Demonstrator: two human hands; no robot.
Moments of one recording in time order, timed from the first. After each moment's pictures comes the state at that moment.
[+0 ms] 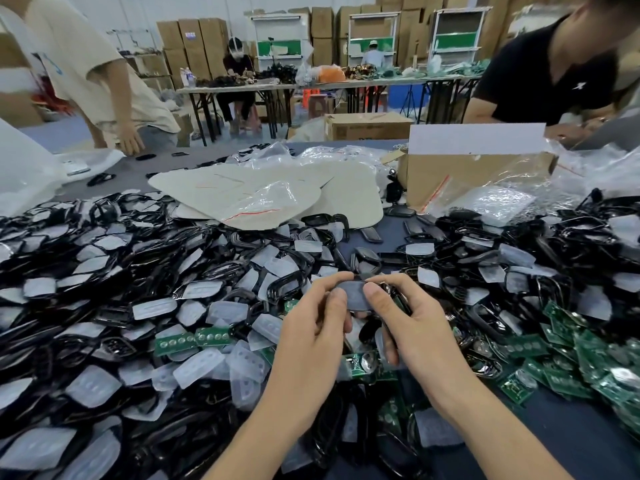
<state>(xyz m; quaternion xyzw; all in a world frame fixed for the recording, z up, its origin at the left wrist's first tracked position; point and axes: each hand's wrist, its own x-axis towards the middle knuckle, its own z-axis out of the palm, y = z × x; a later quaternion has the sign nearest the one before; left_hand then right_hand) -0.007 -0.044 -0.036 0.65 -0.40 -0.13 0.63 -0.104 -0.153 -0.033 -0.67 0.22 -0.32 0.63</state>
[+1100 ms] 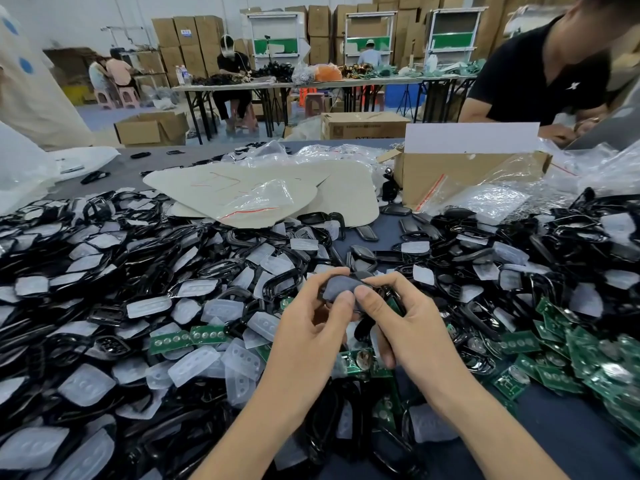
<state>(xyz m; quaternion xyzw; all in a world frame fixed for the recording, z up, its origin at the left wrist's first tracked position) -0.007 -0.043 -0.032 0.62 -0.41 -0.16 0.65 -0.107 -0.152 -0.031 -0.68 0.19 -0.31 0.63</state>
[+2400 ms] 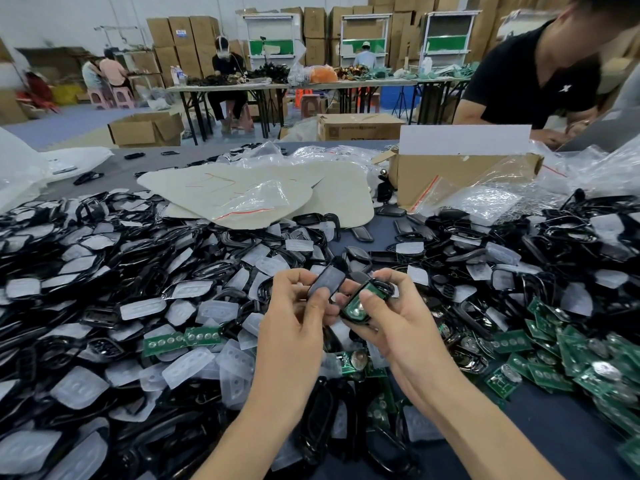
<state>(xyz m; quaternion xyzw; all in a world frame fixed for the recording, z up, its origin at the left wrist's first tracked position) -0.005 -0.045 -0.037 0.65 -0.34 -0.10 0.67 -0.096 -0.152 -0.042 -0.50 0.18 -0.32 0.78</state>
